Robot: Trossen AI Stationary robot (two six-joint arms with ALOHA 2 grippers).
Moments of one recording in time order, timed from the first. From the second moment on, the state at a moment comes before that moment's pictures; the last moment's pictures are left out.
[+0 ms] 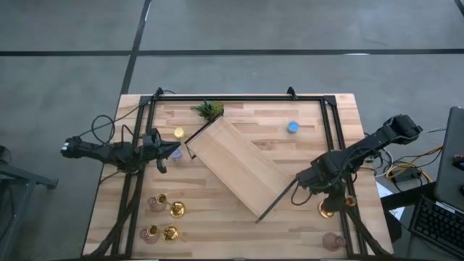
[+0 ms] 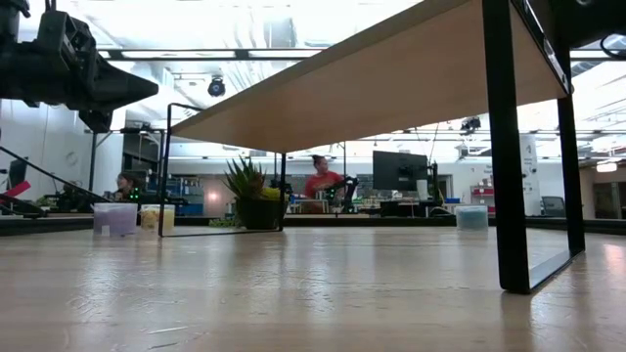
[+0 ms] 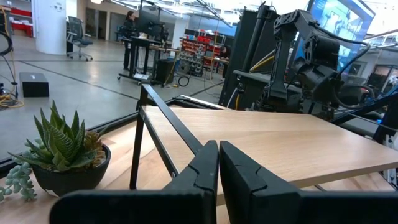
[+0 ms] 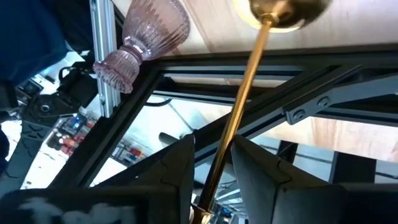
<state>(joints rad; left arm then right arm) -0.23 0.04 0.03 0.01 -0.57 -0.18 0.41 1.27 0.75 -1.25 -0.87 0.67</state>
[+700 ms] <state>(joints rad) -0.23 0.04 0.03 0.01 -0.57 -0.18 0.41 1.27 0.81 -1.47 -0.64 0.57</state>
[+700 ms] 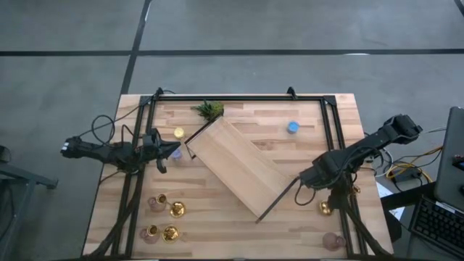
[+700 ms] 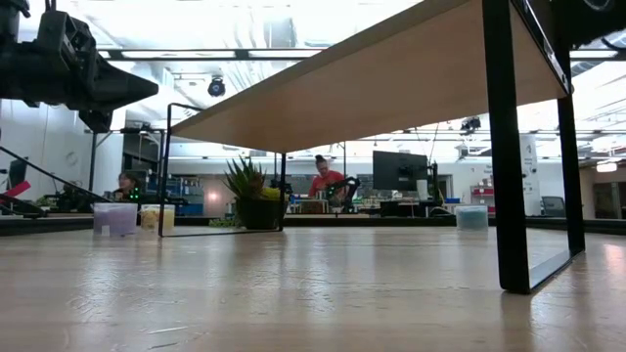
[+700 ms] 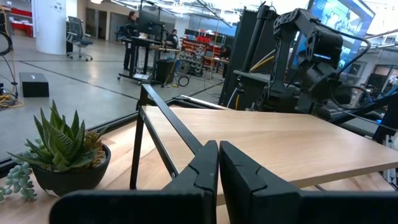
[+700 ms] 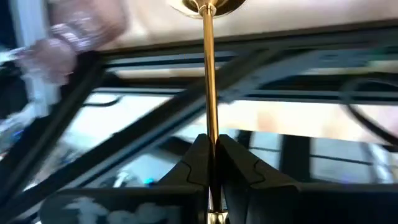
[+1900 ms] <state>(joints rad) -0.23 0.04 0.03 0.02 -0.57 -0.18 0.41 1.51 1.08 -1.57 0.00 0.19</state>
